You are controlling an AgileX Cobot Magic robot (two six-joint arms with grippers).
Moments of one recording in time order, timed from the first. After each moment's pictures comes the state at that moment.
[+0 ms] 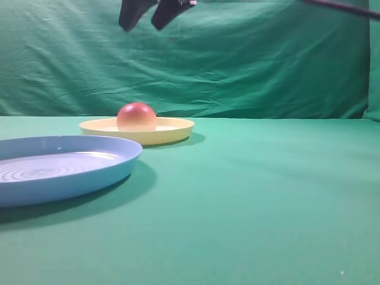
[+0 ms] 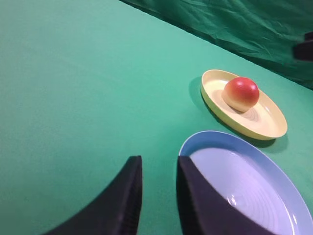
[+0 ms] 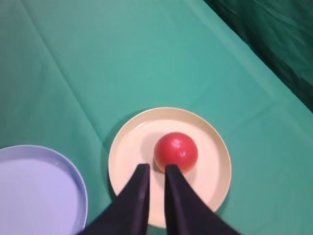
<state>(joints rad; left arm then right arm) 0.02 -0.01 0.02 -0.14 0.35 -0.12 0.60 1.82 -1.83 0.18 0.89 -0.39</state>
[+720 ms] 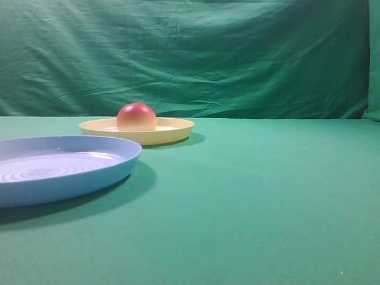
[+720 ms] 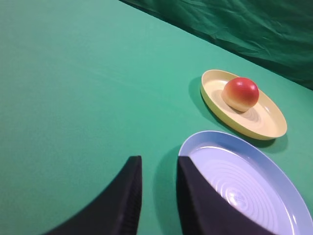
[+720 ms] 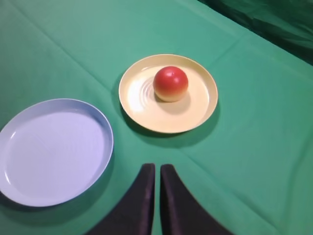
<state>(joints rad) 0.02 -0.01 0.02 -0.14 0.35 -0.12 0.60 1.15 -1.00 0.14 0.59 -0.21</state>
